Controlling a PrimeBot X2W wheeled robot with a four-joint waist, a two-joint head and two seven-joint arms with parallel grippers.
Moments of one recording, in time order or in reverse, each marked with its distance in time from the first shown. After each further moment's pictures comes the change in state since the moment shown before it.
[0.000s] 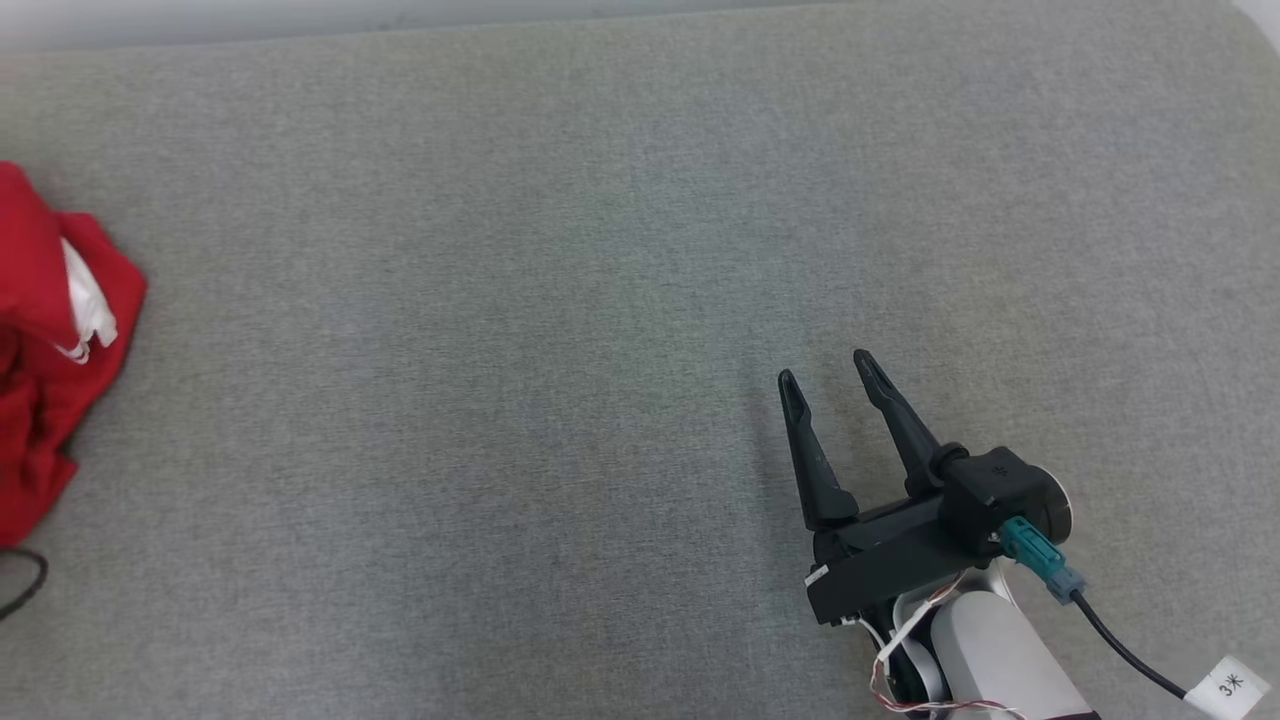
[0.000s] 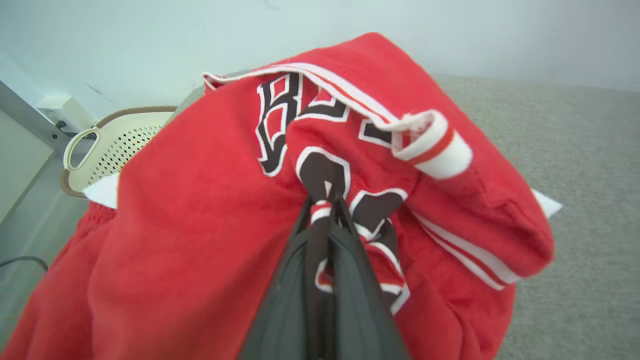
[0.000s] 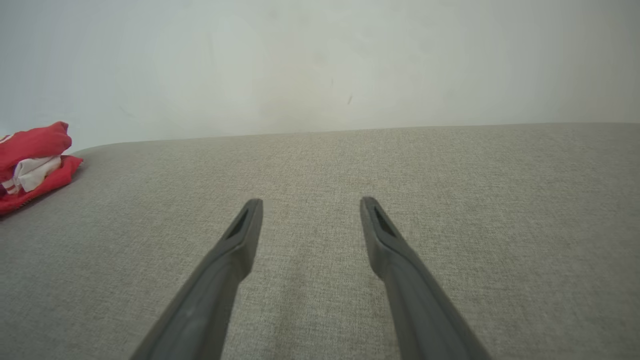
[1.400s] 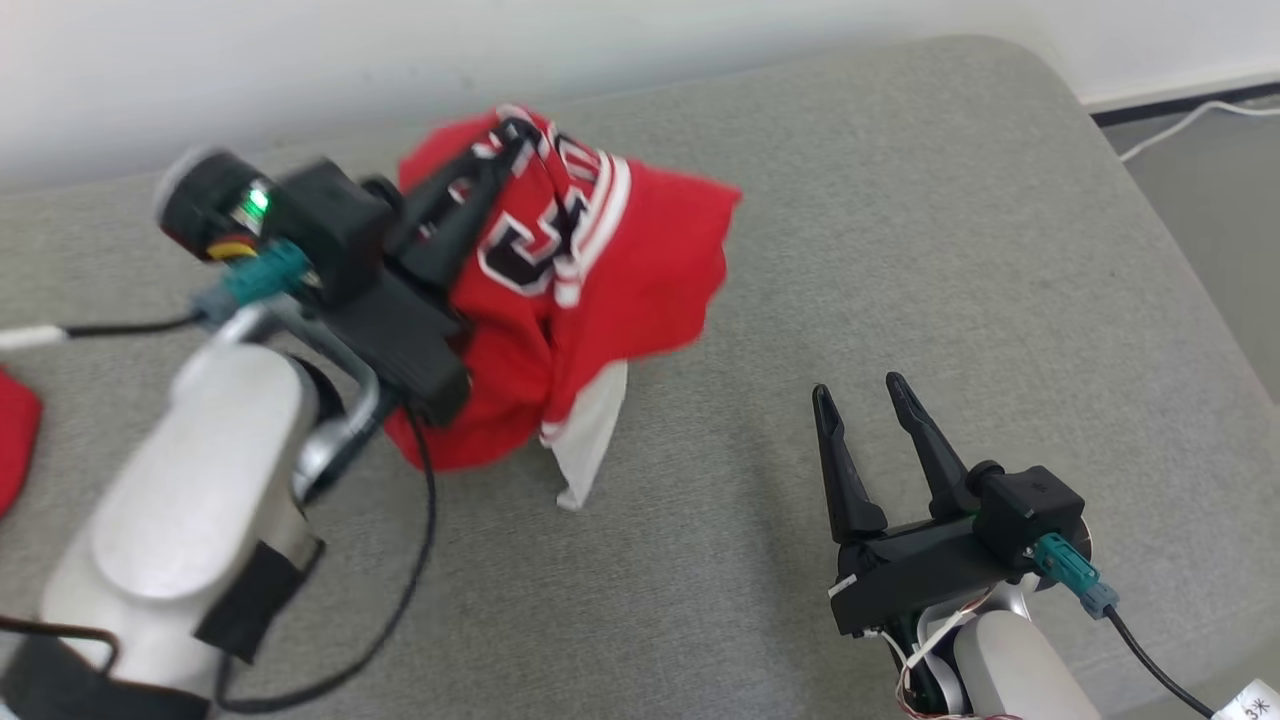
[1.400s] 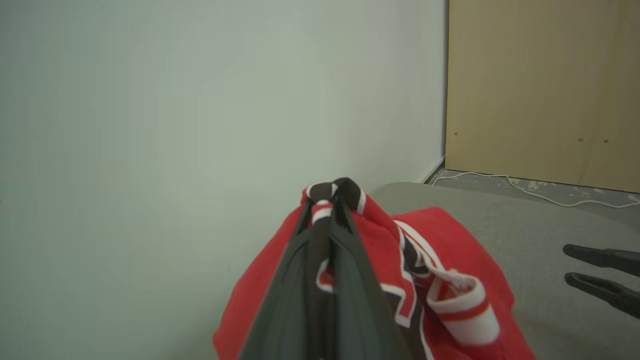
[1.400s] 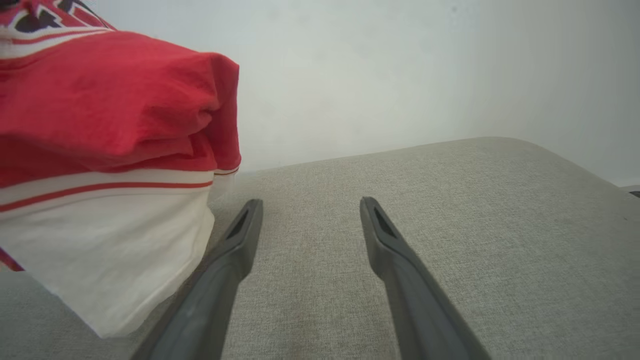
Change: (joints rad) left arm 0.007 -0.185 -0.497 -0.857 -0.006 -0.001 0.040; right arm 0.041 -0.001 -0.045 0.000 0.061 0.000 0.000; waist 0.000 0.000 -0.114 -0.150
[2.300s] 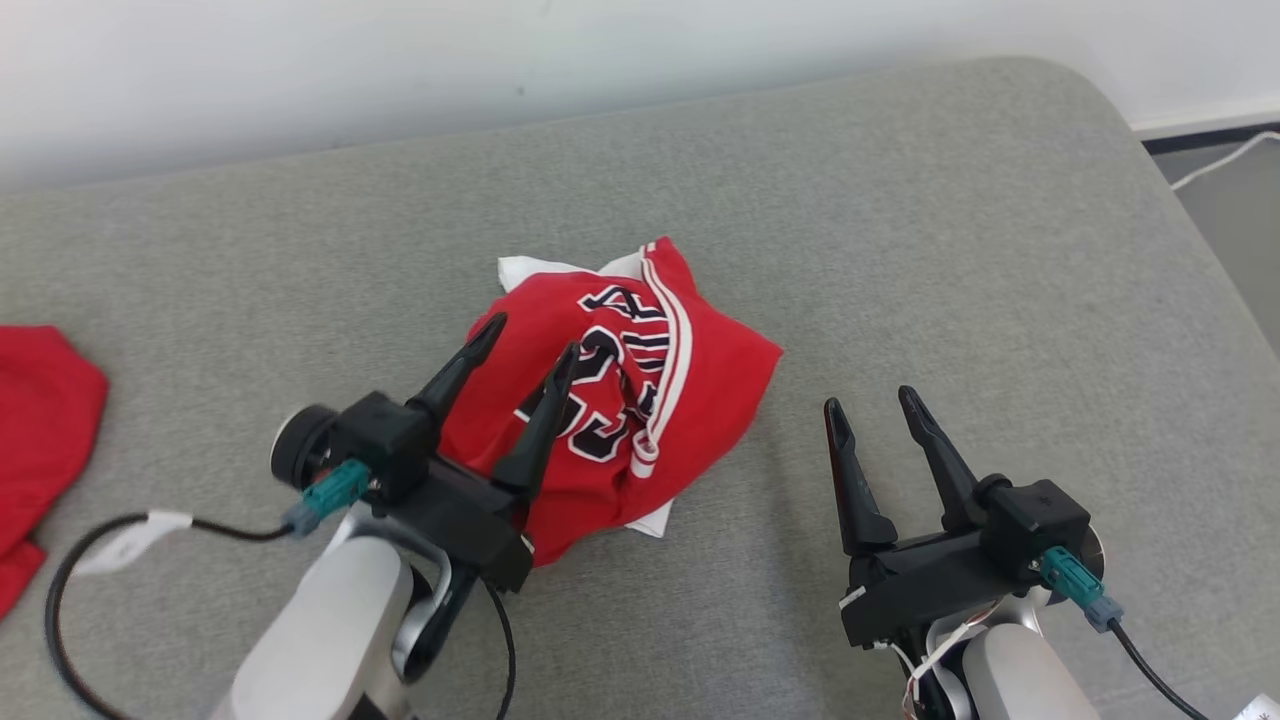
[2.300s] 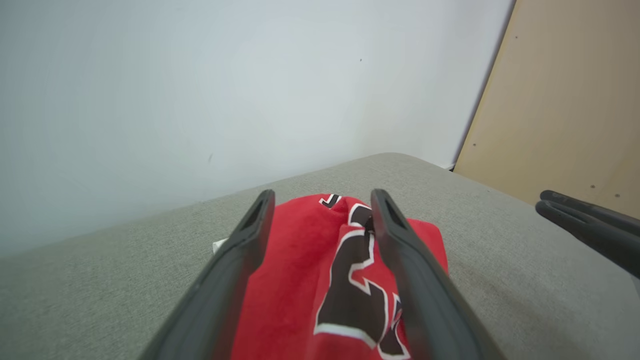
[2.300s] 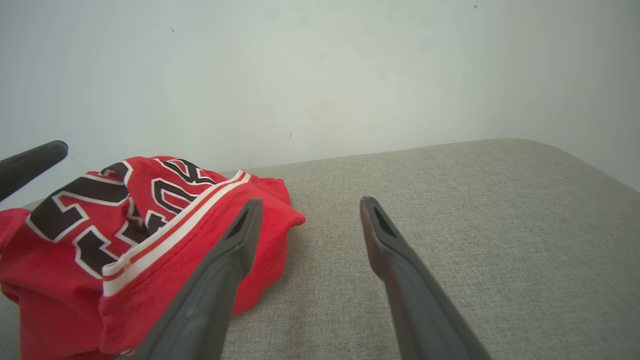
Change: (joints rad) left arm 0.265 -0.154 0.018 0.194 -0.025 0.072 -0.234; right arm 0.024 0.001 -0.024 -0.002 -0.032 0.000 0.000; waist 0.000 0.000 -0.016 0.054
